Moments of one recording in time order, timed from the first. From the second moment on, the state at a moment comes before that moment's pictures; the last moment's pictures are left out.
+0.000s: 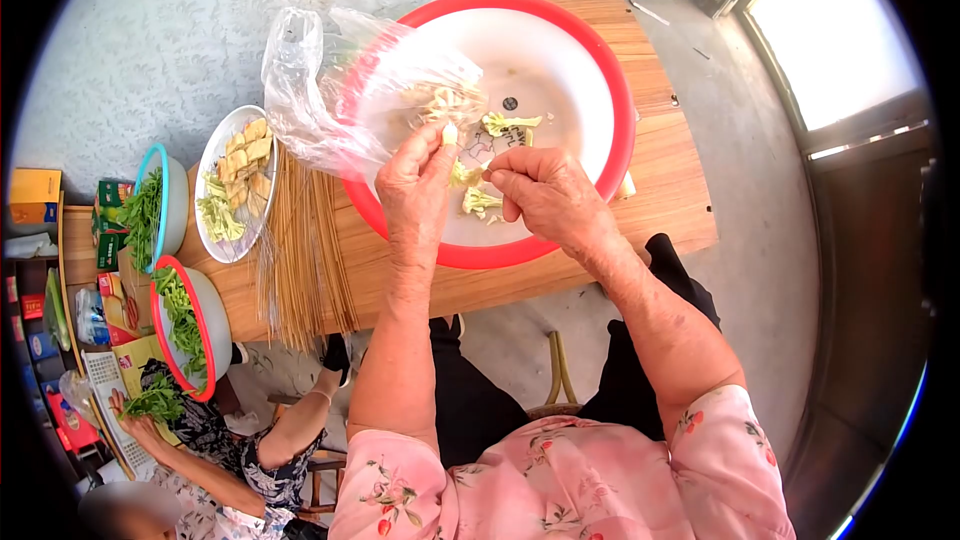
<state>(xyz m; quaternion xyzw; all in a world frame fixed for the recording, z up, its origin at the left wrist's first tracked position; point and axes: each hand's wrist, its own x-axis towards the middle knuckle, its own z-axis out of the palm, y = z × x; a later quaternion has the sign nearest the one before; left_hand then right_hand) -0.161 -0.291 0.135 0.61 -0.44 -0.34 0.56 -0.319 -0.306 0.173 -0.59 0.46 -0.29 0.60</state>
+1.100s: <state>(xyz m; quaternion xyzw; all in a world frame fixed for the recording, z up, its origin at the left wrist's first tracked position) -0.172 -0.287 0.143 0.58 -0.39 -0.38 0.60 -0.316 -0.307 0.170 -0.54 0.49 -0.27 0.64</state>
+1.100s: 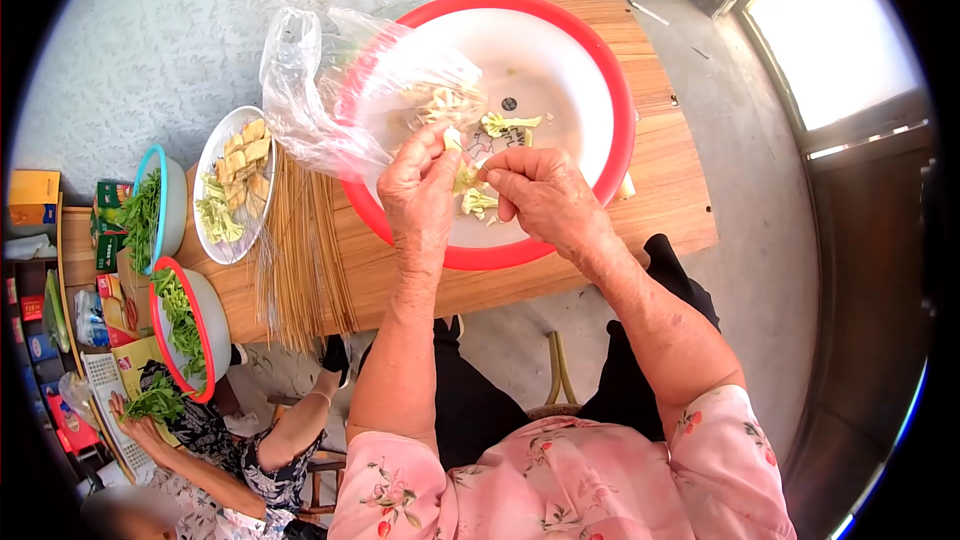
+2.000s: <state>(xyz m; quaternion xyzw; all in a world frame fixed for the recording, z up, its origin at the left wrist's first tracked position) -0.173 -0.285 0.137 0.63 -0.53 -0.15 0.54 -0.317 -0.308 0.175 -0.37 0.45 -0.24 0.77</state>
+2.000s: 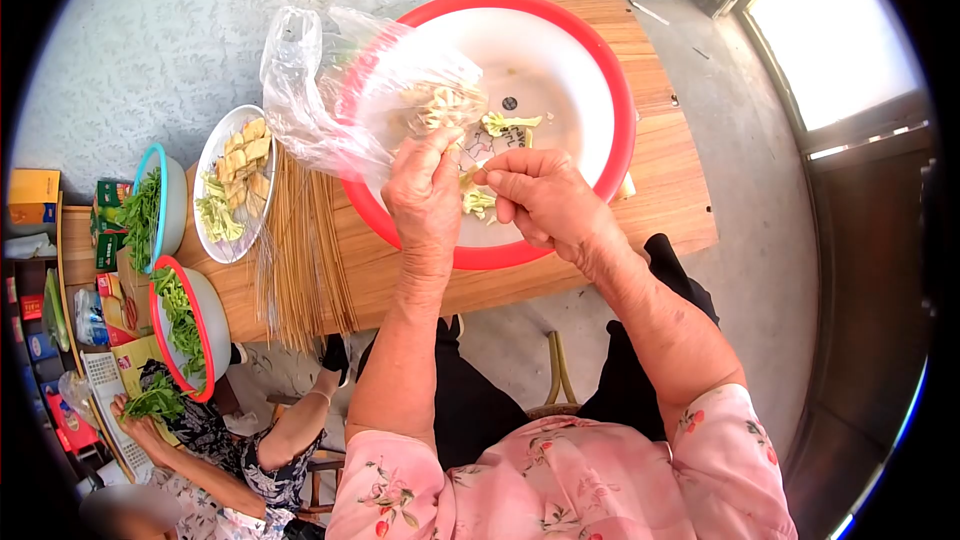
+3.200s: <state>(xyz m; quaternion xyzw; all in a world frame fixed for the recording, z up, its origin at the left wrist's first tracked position) -0.176 -0.294 0.073 0.58 -0.80 -0.14 -0.08 -0.344 -0.328 0.183 -0.38 0.46 -0.36 0.71</state>
